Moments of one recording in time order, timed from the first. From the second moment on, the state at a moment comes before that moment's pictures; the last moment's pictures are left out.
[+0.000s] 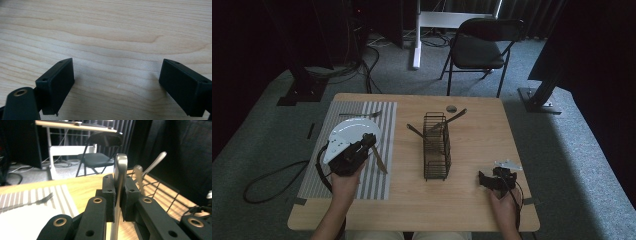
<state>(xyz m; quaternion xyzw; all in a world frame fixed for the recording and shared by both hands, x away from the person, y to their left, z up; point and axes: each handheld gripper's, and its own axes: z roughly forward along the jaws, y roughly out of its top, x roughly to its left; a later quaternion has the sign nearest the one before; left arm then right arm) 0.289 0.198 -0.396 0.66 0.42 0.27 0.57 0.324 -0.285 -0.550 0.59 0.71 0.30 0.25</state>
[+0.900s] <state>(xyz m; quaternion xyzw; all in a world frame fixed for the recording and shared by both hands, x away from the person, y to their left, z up) 0.283 0.255 -0.440 0.59 0.51 0.28 0.57 0.324 -0.285 -0.550 0.59 0.70 0.30 0.25</state>
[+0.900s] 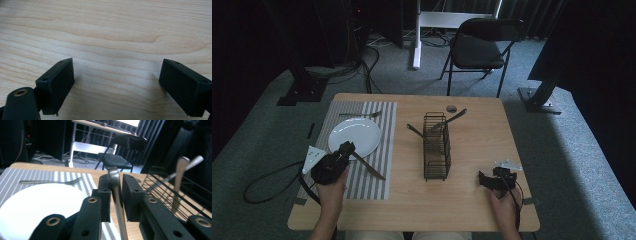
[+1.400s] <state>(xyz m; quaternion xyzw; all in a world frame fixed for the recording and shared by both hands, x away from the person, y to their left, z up) 0.284 0.304 -0.488 0.54 0.59 0.28 0.52 0.324 -0.285 -0.550 0.59 0.70 0.30 0.25</state>
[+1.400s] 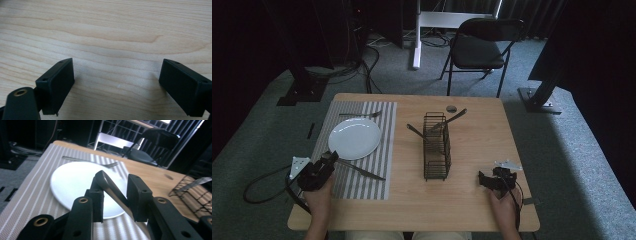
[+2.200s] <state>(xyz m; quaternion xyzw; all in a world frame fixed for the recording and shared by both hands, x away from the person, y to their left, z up) 0.302 0.341 -0.542 0.52 0.68 0.20 0.48 0.324 -0.285 -0.550 0.59 0.70 0.30 0.25</state>
